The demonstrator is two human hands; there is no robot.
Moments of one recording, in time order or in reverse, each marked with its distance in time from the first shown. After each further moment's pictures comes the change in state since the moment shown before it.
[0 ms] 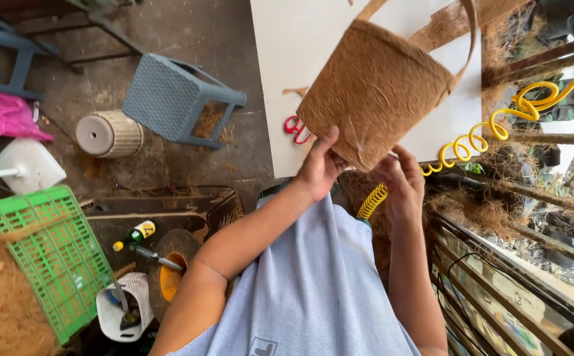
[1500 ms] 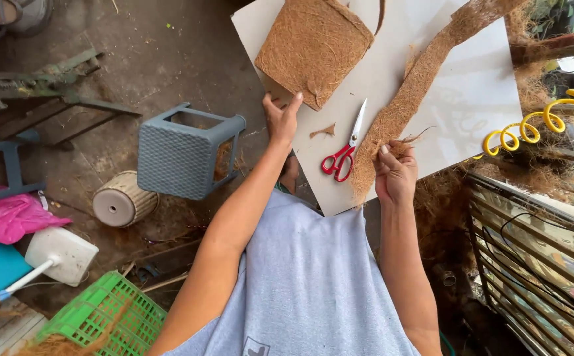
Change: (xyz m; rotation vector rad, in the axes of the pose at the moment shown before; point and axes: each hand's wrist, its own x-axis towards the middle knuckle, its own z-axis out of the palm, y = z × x) left_hand 0.246 0.162 -0.164 0.865 0.366 0.321; right_hand 0.107 0.110 0.115 0.385 0.571 0.036
